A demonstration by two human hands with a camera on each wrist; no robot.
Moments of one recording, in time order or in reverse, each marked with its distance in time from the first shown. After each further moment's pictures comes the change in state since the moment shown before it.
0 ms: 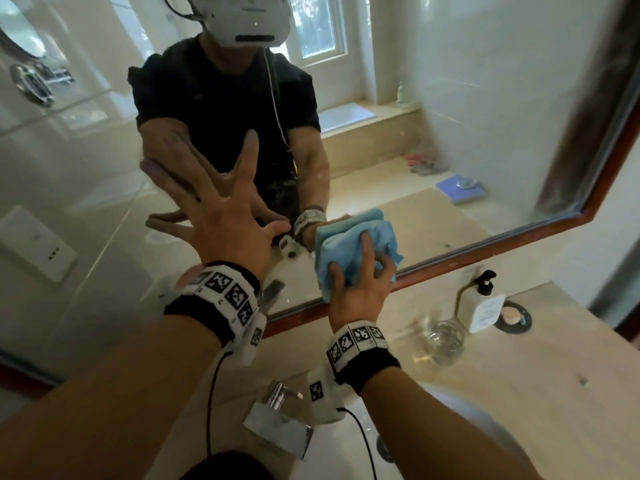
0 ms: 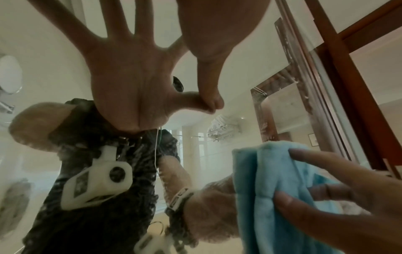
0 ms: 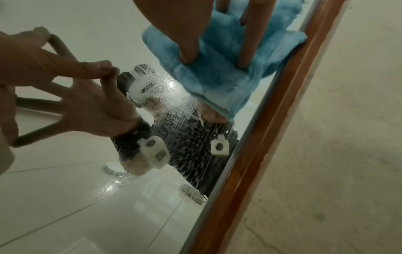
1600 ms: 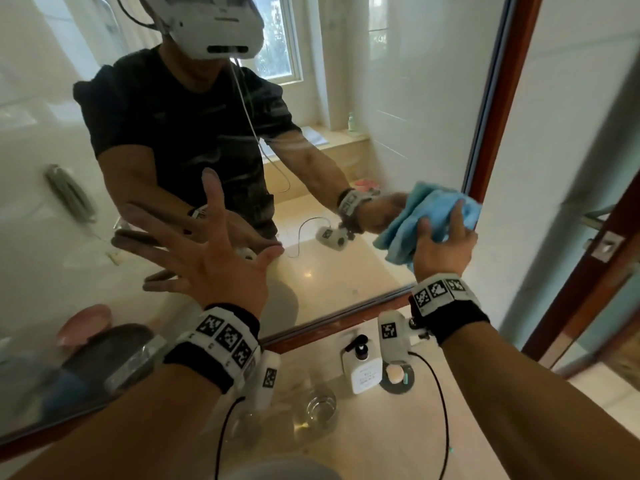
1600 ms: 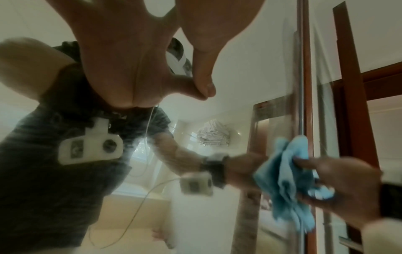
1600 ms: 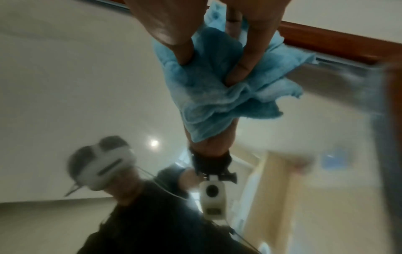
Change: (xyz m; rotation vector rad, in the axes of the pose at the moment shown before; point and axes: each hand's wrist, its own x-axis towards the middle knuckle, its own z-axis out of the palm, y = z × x) left_hand -0.008 0.232 0.056 -0.289 0.012 -0.250; right_hand 0.315 0.052 -0.240 -0.121 0.211 0.152
